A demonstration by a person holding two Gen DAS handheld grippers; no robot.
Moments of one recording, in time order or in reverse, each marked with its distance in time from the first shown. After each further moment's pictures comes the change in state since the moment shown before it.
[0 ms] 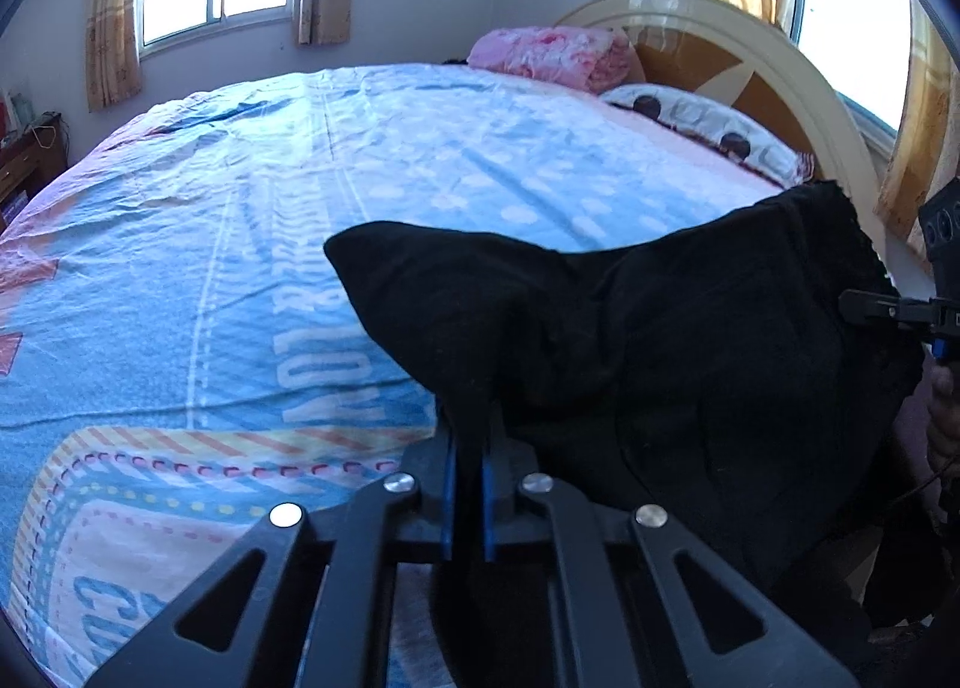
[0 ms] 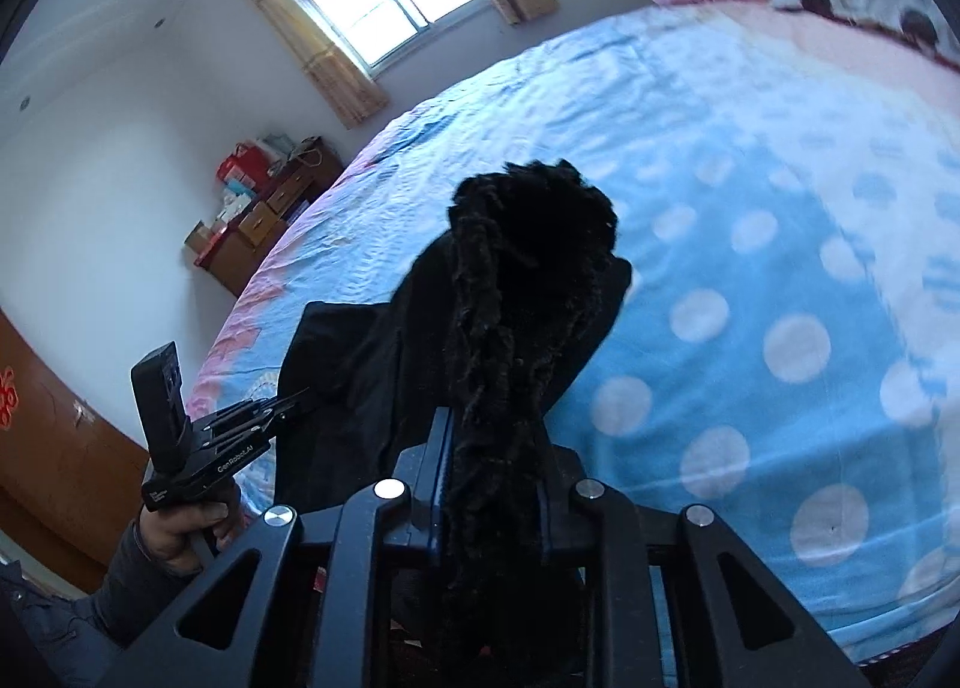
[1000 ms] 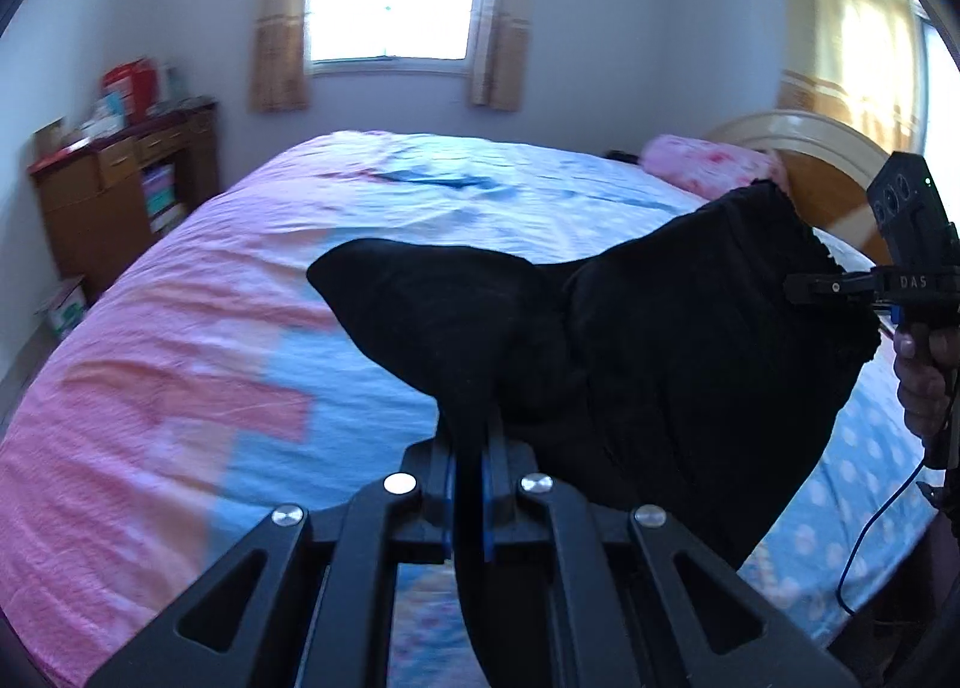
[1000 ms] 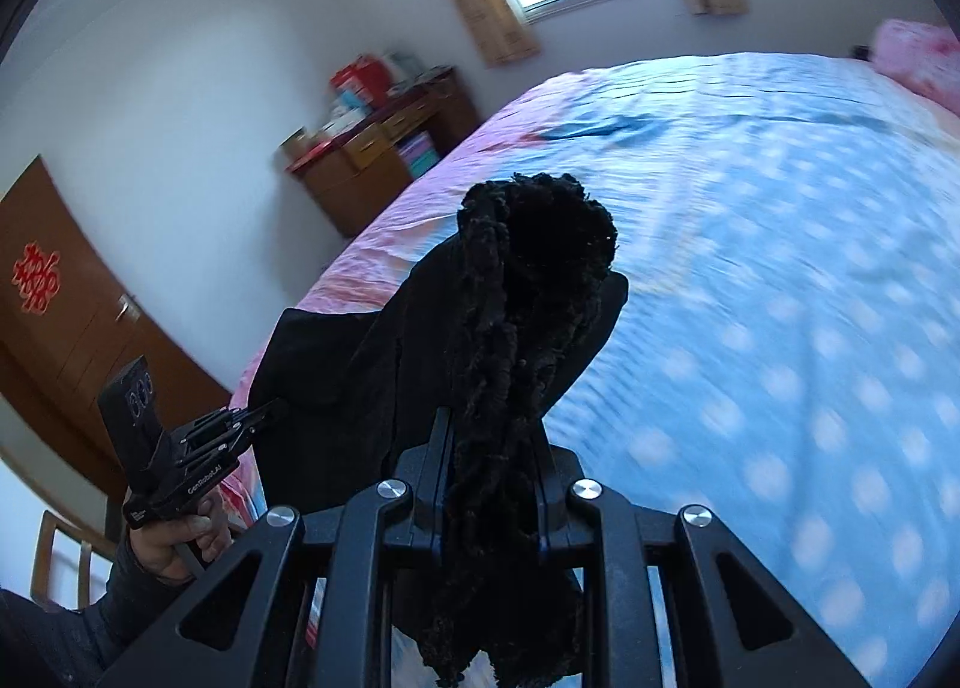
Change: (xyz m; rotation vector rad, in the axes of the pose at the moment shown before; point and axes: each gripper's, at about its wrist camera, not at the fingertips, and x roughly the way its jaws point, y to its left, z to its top) left arm -0.102 0.198 0.030 -0.232 -0.173 0.286; right arm 0.190 0.197 0.156 -0.289 0.169 0.227
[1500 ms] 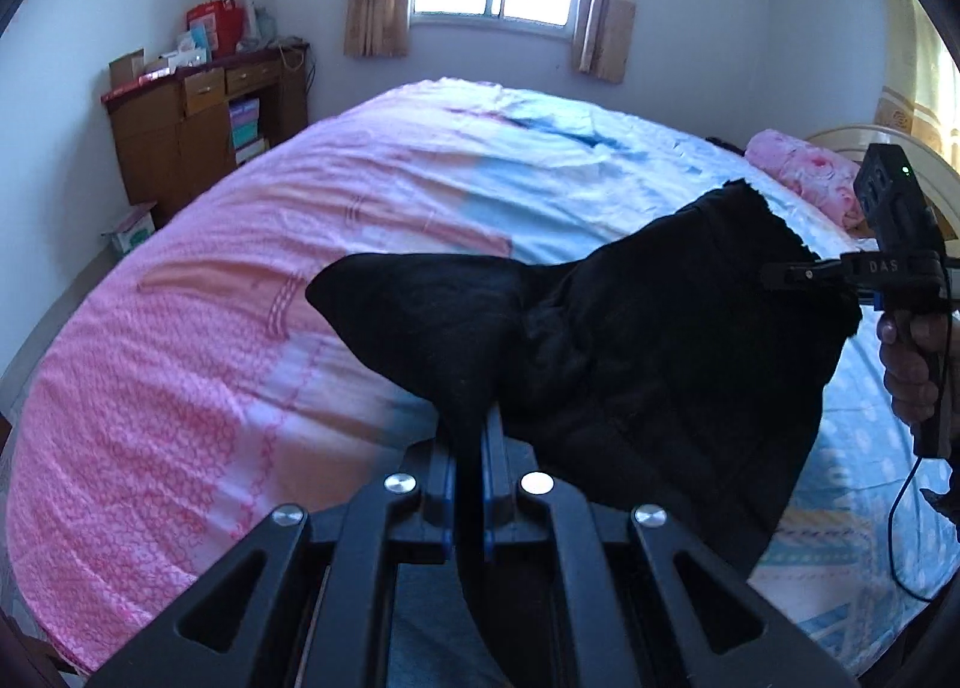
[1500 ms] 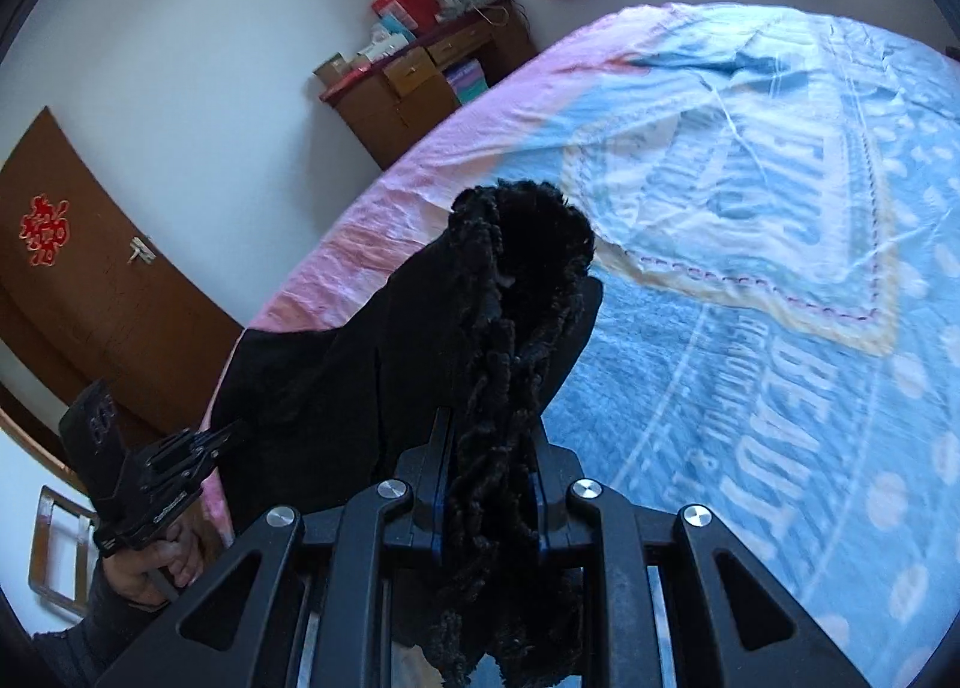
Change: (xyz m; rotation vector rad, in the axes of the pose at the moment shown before) left arm 0.038 0.089 -0.035 -0.114 0.093 0.151; right arm 0.170 0.011 0.039 -0.017 0.153 0.064
